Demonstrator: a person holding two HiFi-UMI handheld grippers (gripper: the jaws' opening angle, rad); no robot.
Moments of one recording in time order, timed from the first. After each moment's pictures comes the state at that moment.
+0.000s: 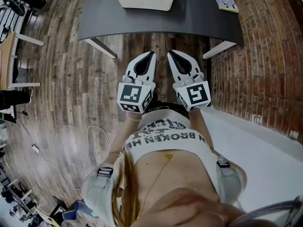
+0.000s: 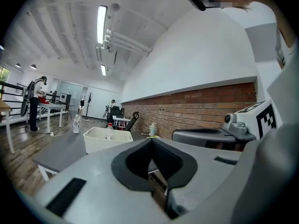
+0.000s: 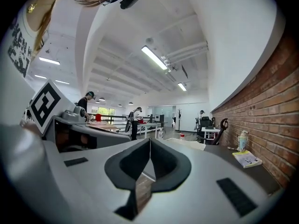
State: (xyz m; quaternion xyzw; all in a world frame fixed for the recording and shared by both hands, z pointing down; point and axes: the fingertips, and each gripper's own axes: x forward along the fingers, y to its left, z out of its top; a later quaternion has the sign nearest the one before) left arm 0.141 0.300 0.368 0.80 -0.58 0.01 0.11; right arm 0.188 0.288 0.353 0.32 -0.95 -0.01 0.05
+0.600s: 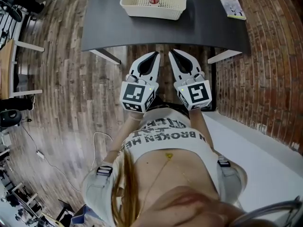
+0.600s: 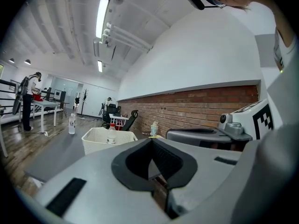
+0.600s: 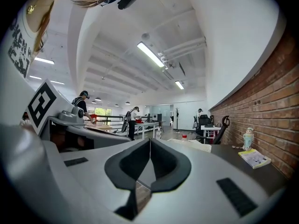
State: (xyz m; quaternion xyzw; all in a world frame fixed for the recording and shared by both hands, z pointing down) left arm 0.078 0.222 0.380 0.82 -0.56 0.01 0.12; right arm 0.114 0.209 0.366 0.33 -0.94 0.00 0.05
